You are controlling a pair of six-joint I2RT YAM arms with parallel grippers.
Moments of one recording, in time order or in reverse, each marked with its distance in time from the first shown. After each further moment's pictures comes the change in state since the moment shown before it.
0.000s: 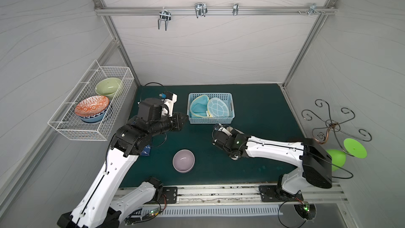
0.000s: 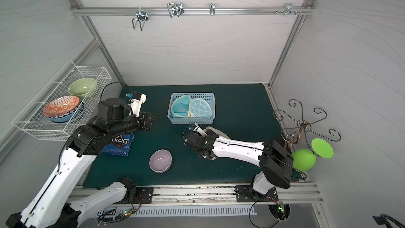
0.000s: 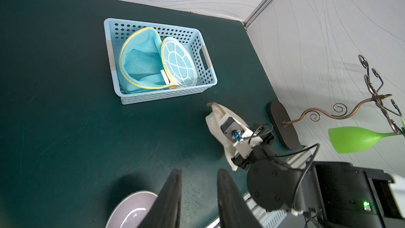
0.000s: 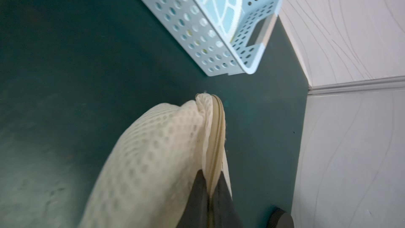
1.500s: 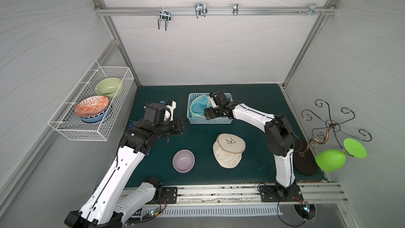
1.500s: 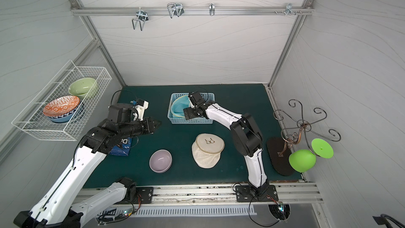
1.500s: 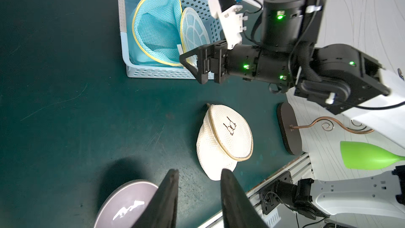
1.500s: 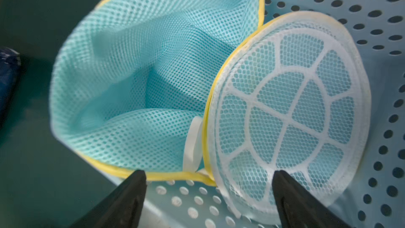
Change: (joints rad) left arm 0.089 -0.011 -0.206 0.084 0.065 -0.092; right arm -0.453 0.507 0.589 0.243 -0.805 0.111
